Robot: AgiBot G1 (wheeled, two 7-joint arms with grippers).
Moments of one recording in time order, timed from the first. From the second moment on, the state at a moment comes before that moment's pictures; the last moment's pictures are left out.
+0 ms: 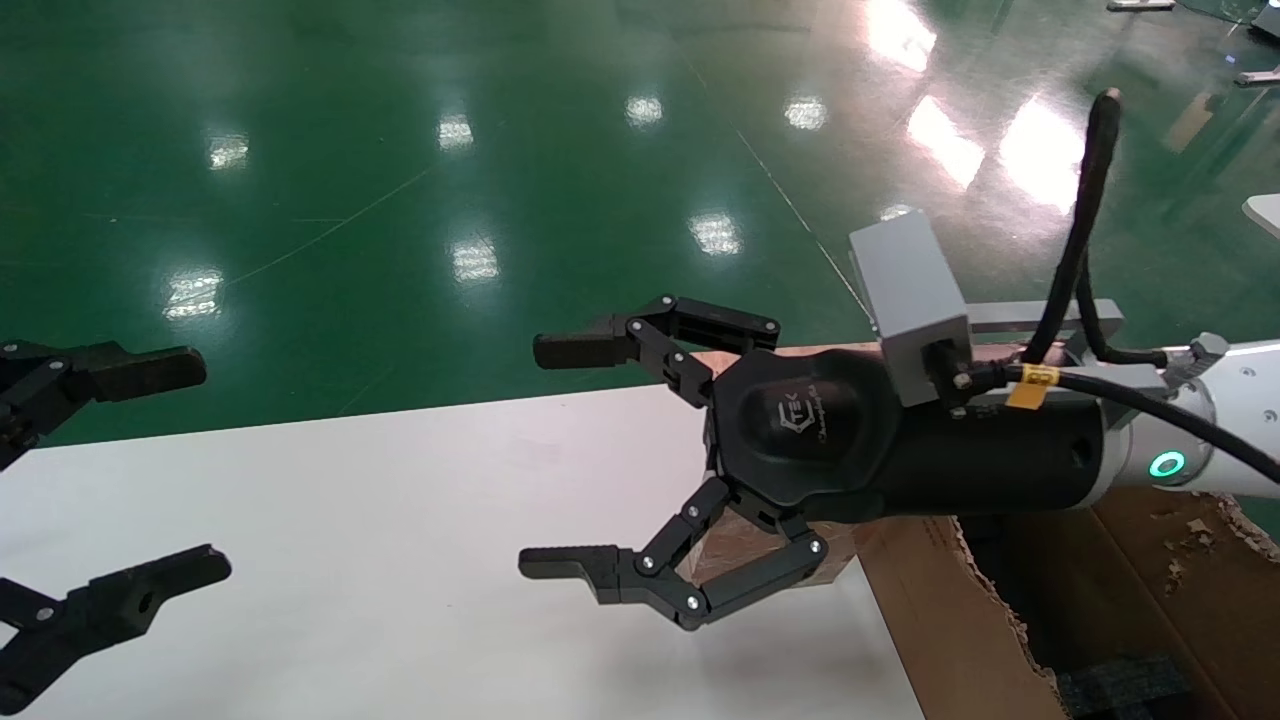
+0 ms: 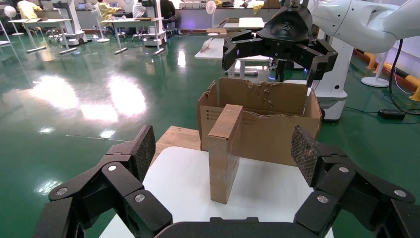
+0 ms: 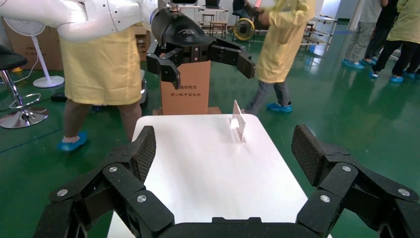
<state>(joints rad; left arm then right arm) -1.08 0.56 0.37 -1.23 0.64 1.43 -0.13 1.08 -0.61 -0.28 1.28 -0.73 -1.49 0.19</state>
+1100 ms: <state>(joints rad) -1.08 0.56 0.37 -1.23 0.64 1.43 -0.13 1.08 -0.61 -0.28 1.28 -0.73 -1.50 0.19</state>
